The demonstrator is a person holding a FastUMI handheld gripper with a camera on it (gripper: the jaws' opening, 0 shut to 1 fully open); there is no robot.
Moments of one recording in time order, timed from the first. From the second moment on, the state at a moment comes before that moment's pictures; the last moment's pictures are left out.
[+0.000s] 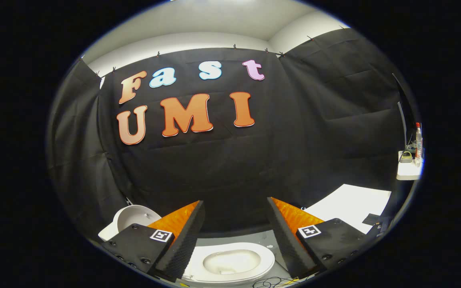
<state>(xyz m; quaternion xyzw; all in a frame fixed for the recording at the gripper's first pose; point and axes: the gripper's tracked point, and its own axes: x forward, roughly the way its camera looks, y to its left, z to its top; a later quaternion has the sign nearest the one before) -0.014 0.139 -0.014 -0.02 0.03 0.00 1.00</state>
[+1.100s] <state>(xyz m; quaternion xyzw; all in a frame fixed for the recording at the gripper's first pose) -0.016 0.147 -0.028 -0.02 0.05 0.01 1.00</state>
